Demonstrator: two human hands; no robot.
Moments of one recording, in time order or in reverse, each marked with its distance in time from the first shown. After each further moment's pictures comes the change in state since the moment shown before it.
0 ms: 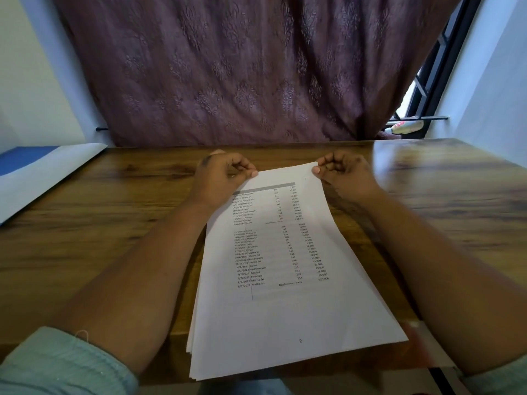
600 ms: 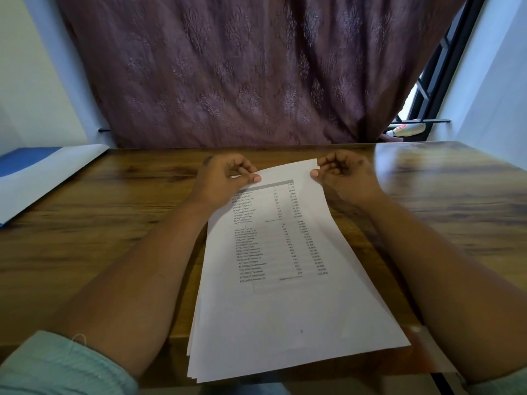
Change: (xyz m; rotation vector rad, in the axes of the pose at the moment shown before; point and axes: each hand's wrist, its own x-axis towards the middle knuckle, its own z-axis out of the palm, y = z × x) left_hand 0.002 0.003 -0.003 -0.159 -0.089 -0.058; right_hand -0.004 -0.005 0.000 -0.018 0.019 -0.066
